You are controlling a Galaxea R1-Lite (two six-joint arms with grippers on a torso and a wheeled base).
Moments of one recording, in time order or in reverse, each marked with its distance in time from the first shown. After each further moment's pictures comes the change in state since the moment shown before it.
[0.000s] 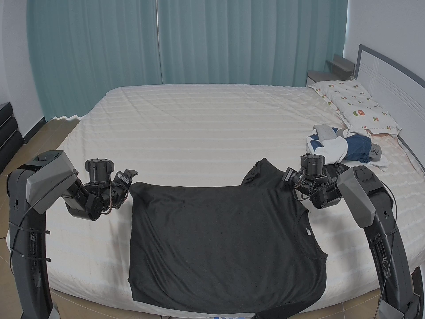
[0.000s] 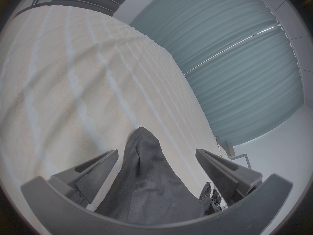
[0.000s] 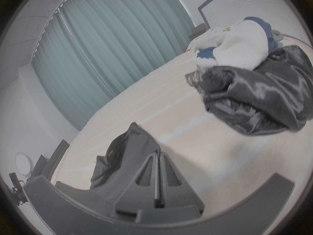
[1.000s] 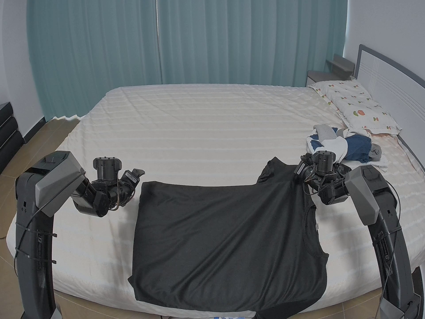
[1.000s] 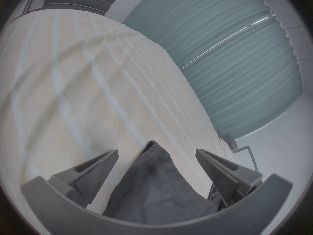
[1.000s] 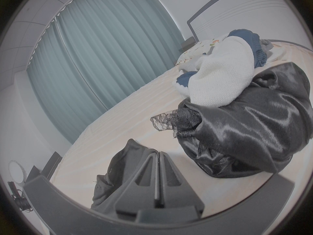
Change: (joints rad) left arm -0.026 0.058 -0.120 0.069 -0.001 0.060; right arm -0.071 0.013 -0.049 -0.033 -0.058 0.006
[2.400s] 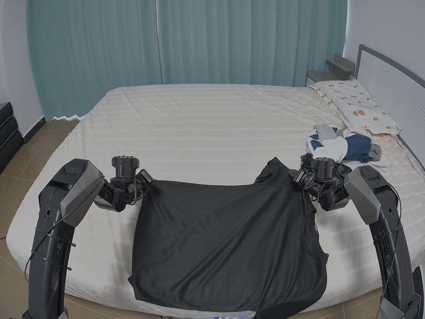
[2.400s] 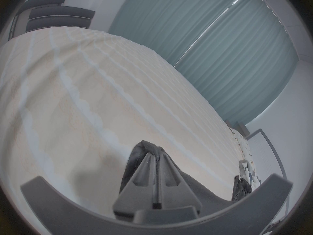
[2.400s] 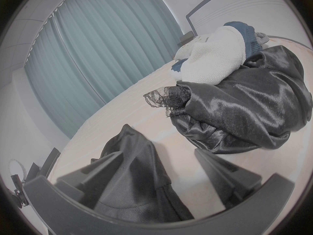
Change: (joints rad) left arm -0.051 0.190 -0.349 0.152 0.114 0.183; right arm 0.018 -0.027 0.137 -0.051 0.008 0.000
